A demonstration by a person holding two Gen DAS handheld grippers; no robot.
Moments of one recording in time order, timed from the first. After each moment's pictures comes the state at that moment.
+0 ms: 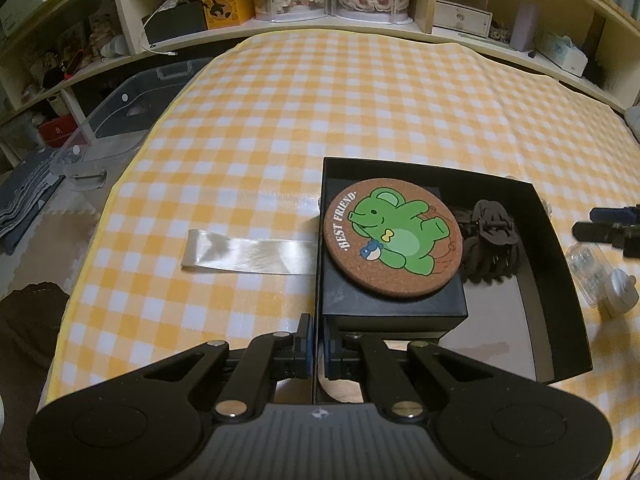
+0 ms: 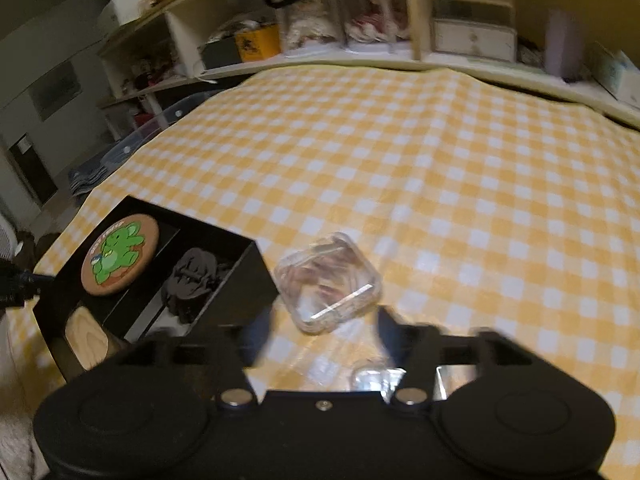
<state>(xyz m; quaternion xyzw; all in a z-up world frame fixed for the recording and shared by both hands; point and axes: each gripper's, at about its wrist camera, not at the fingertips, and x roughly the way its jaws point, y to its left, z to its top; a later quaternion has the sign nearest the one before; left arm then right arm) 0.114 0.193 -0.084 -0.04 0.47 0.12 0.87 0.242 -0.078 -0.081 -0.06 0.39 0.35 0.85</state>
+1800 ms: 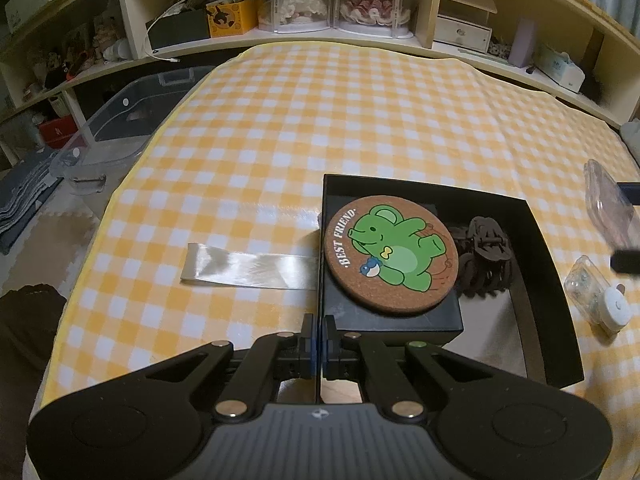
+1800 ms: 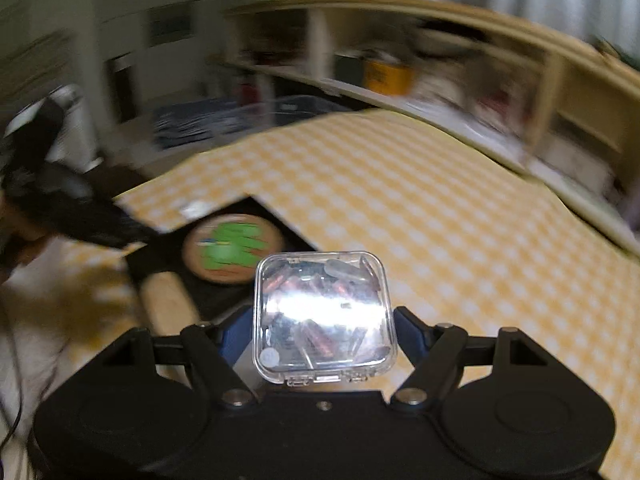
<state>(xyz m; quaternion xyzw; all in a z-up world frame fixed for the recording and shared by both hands) 0.111 0.199 -0.078 -0.06 0.45 0.11 0.88 0.183 -0.041 -0.007 -0.21 0.29 0.48 0.80</state>
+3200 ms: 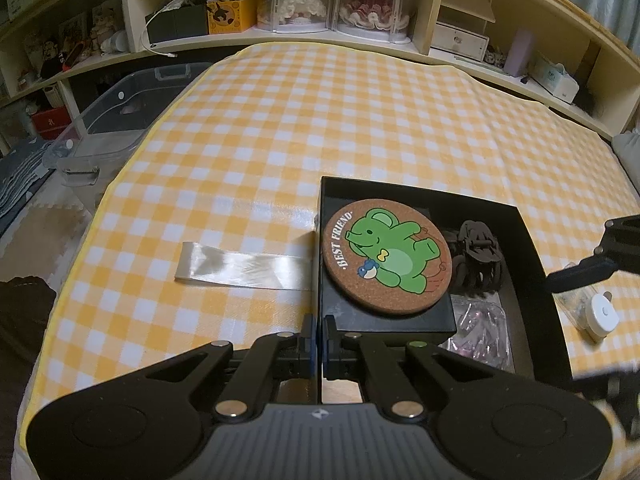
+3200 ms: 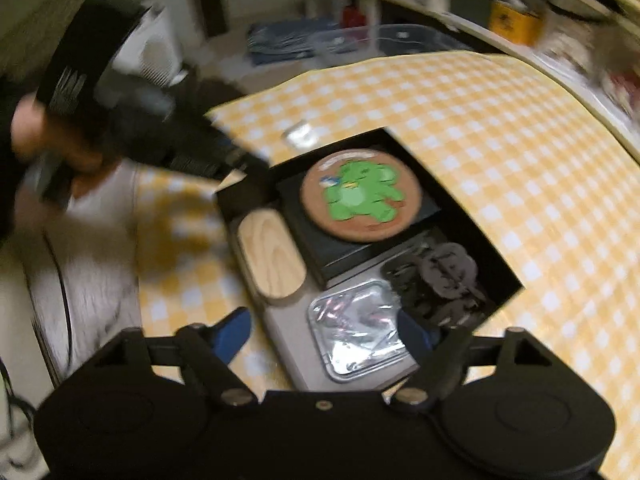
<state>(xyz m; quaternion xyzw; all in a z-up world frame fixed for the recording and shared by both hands) 0.108 0.205 -0.077 -0.08 0.45 0.10 0.88 0.167 0.018 -0.029 -0.26 0.40 0.55 0.69</state>
